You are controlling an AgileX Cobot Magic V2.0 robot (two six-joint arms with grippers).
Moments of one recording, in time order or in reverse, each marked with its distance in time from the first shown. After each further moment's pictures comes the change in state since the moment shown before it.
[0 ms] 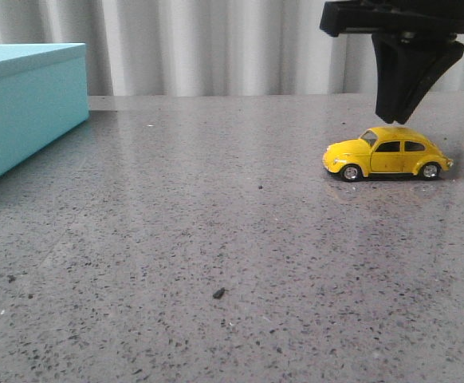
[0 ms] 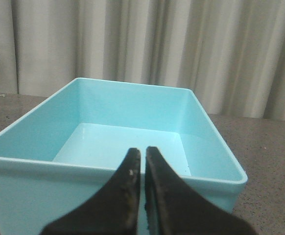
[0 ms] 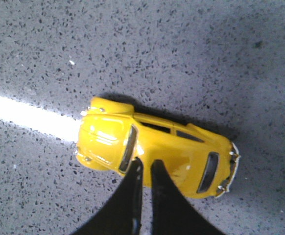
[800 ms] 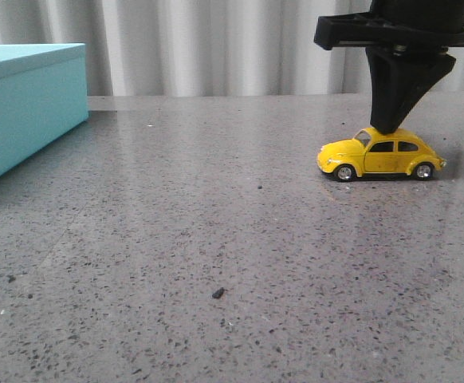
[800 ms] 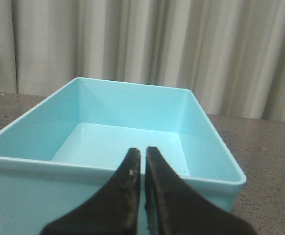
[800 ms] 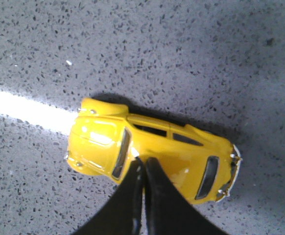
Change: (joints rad) left arm 0.000 0.000 0.000 -0.011 0.000 0.000; right arm 0.000 0.028 -0.006 0.010 -0.002 0.000
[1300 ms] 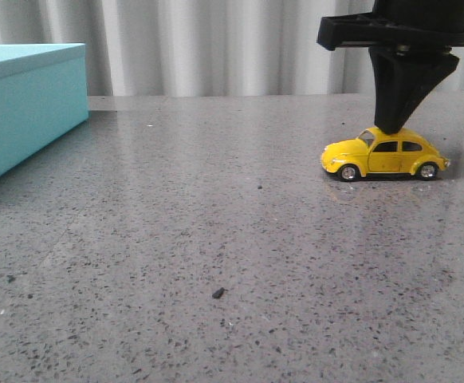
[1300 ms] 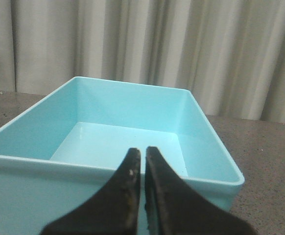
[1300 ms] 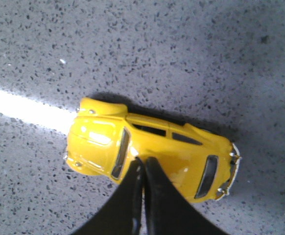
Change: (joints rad) left arm 0.000 0.000 0.000 -0.008 0.000 0.000; right arm -0.011 0.002 -0.002 -0.010 0.012 0.006
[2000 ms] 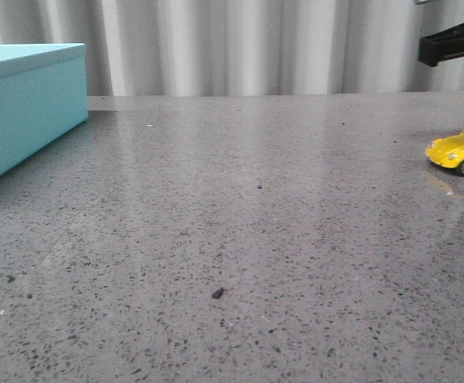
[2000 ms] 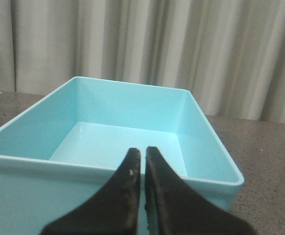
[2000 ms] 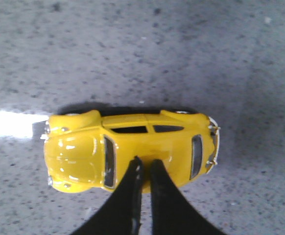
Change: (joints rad) left arm 0.000 0.000 0.000 -0.002 0.000 0.000; right arm -0.169 0.004 -0.005 -0.213 0.086 0.038
